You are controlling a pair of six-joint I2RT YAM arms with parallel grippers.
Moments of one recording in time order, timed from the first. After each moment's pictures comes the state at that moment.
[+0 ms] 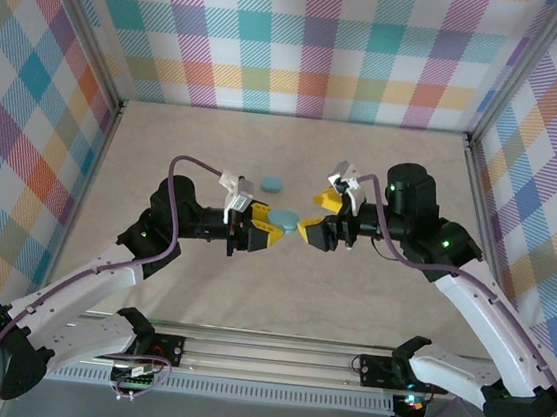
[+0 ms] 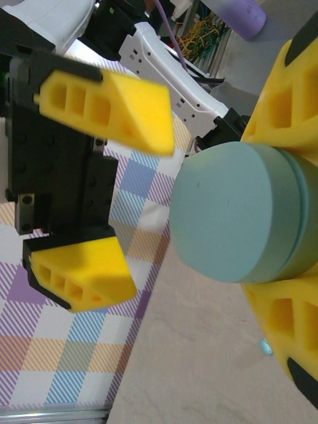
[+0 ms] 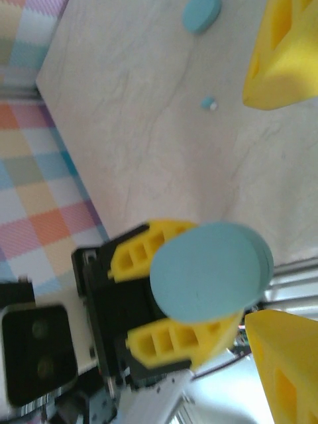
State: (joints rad) left arm -0.65 0.98 0.77 0.15 0.80 -0.24; right arm 0.62 1.05 1.20 -0.60 -0.66 -0.02
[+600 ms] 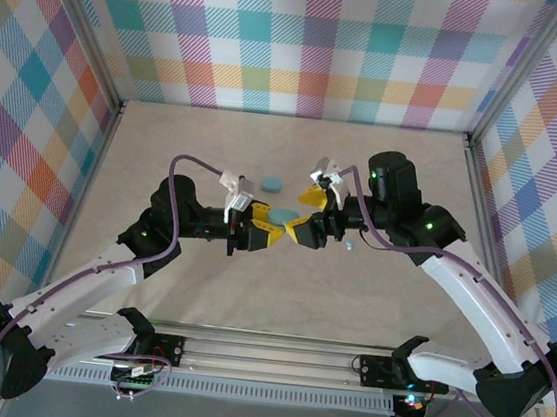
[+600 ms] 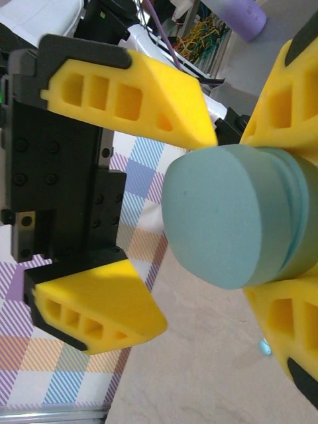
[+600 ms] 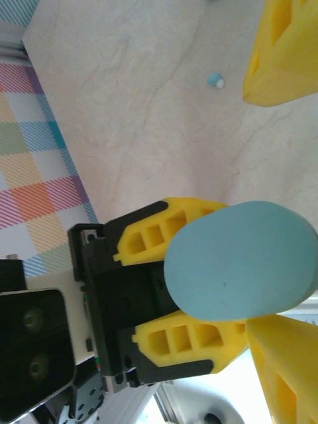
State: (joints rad) left arm -0.65 0.99 0.78 0.15 0.80 -0.24; right arm 0.65 1.17 1.29 -0.63 -0.68 -0.08
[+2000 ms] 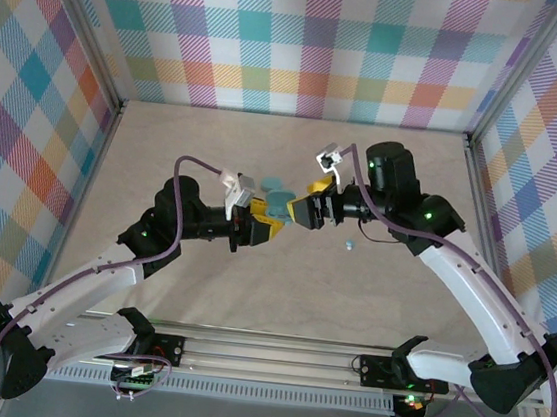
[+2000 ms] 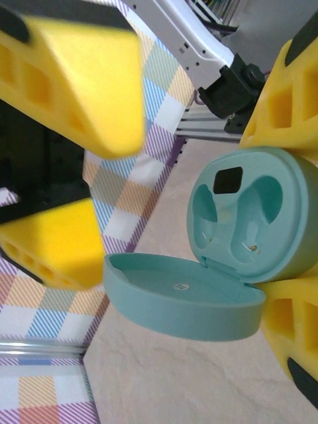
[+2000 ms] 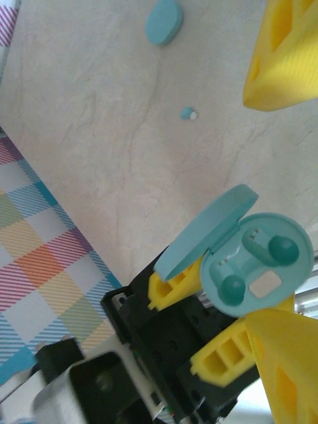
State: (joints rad) left arm -0.65 0.99 0.78 0.06 0.63 -0.21; right arm 0.64 1.23 1.39 -0.71 -0.52 0.12
